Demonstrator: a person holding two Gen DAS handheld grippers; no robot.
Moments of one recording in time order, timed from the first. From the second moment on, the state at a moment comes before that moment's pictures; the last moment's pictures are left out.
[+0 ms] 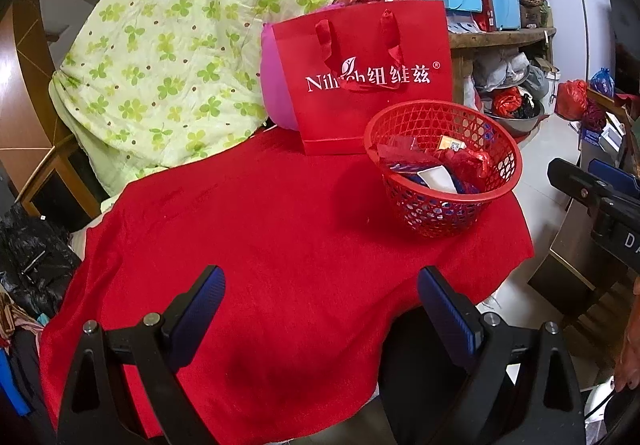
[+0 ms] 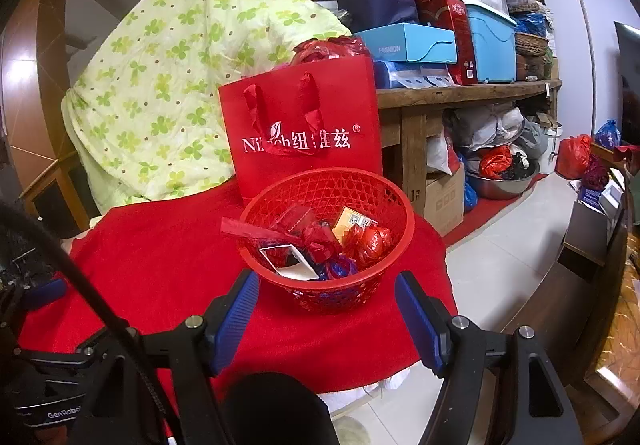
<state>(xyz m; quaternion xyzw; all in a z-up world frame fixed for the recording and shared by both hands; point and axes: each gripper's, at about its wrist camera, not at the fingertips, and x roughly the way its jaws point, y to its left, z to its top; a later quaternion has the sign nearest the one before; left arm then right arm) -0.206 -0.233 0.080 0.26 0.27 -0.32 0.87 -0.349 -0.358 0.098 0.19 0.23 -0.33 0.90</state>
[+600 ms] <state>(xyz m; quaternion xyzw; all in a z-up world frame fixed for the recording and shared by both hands) -0.204 -0.231 0.077 0.27 0.28 -0.32 0.87 -0.343 -0.355 0.098 0.19 0.23 -0.32 0.90</state>
